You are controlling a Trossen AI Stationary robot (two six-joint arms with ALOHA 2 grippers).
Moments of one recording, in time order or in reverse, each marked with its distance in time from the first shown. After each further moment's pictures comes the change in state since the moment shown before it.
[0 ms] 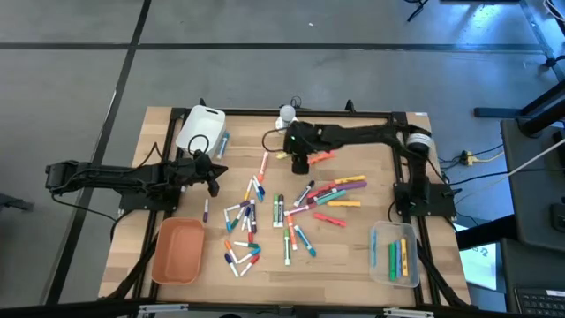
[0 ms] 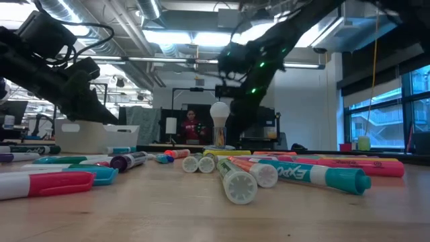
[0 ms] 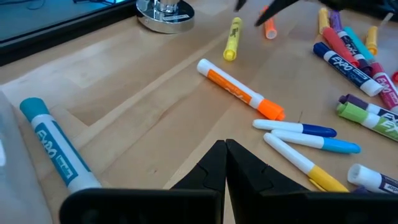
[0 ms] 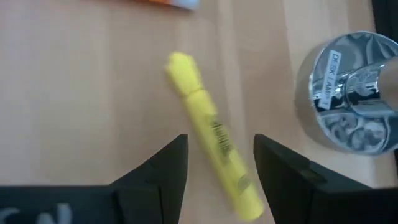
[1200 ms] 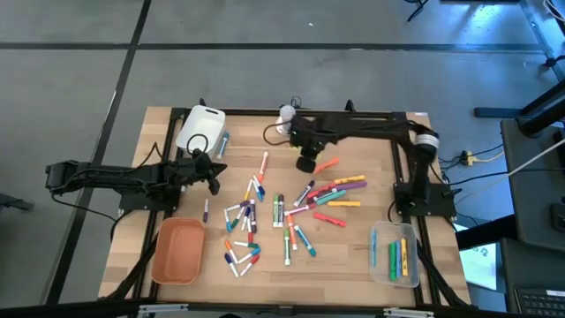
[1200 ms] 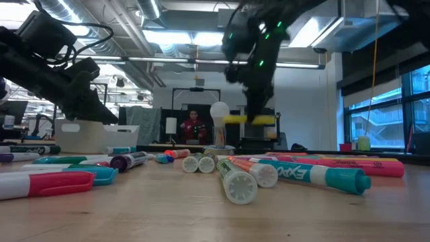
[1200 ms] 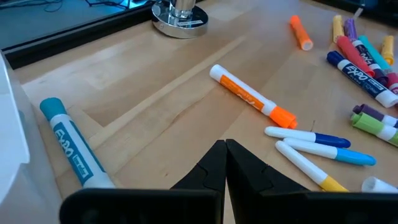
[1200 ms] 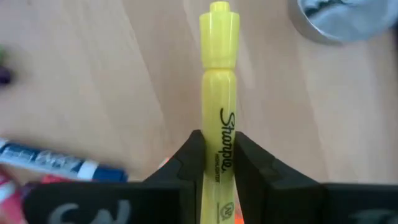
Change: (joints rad) left arm 0.000 0.000 0.000 0.002 -0.047 -0.025; right arm 0.018 -0.087 0.166 -0.493 -0.015 0.314
